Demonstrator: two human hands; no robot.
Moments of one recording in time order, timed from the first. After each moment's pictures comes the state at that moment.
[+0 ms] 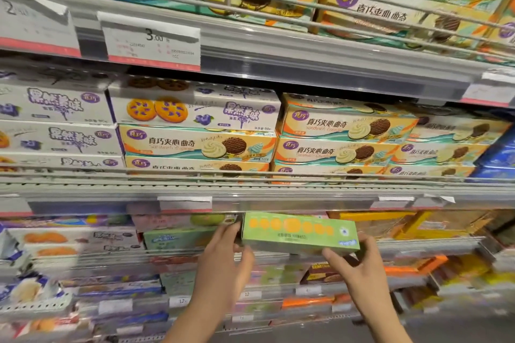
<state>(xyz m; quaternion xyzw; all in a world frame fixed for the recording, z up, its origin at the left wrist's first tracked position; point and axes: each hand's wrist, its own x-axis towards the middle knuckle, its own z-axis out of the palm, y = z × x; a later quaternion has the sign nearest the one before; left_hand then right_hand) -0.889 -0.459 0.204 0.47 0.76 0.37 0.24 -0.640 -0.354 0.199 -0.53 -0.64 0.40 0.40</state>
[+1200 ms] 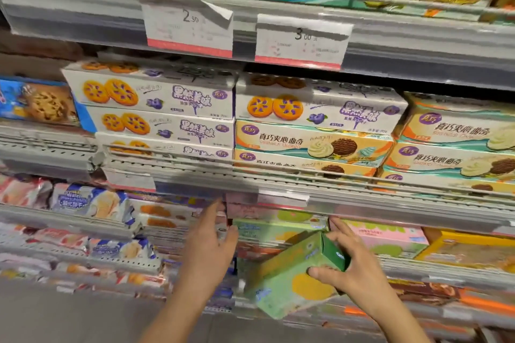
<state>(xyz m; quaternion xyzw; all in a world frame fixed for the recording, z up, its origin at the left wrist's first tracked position) -1.034 -0.535 0.193 0.33 0.81 0.45 0.16 -0.785 -0.382 0.195 -0.33 -0.80 0.46 0.20</state>
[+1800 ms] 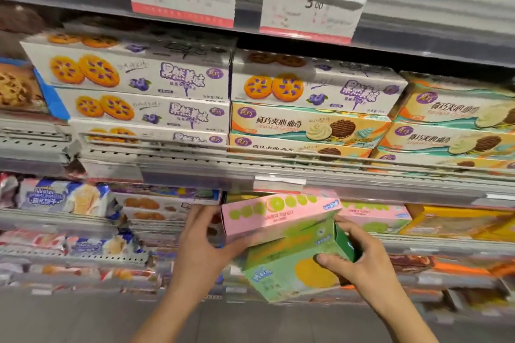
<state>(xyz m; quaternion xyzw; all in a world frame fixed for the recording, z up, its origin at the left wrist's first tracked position) -1.034 -0.554 0.182 0.37 0.73 0.53 0.21 -0.766 -0.411 0.199 -0.42 -0.71 0.49 0.27</state>
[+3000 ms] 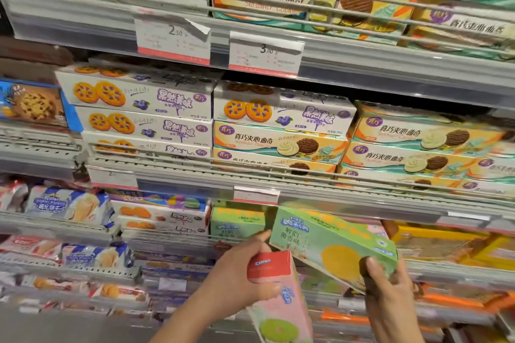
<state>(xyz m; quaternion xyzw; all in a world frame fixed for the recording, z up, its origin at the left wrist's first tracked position) -0.960 -0.534 0.202 0.55 0.67 0.38 0.32 -0.705 -0.393 0.186 -0.37 -0.41 0.65 0.52</state>
